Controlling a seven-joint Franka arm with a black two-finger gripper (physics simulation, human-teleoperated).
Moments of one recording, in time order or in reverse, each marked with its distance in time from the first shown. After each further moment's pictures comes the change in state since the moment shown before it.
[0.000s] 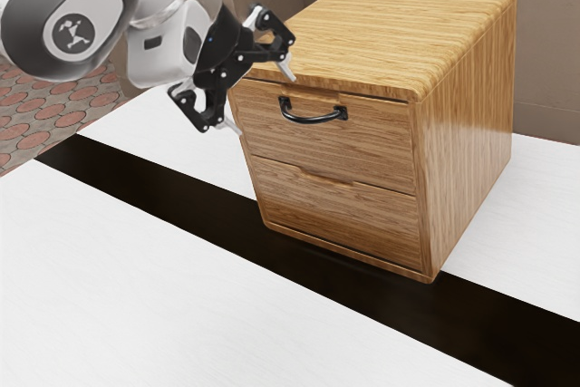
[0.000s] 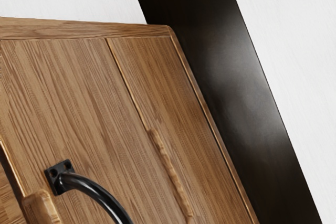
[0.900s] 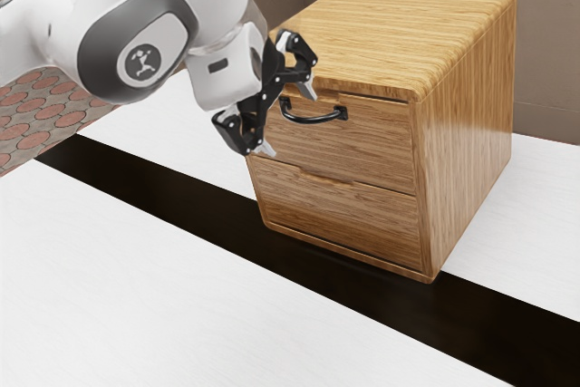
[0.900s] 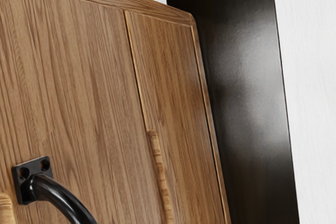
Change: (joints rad) arm 0.022 0.105 0.009 -0.003 -0.020 0.049 -0.233
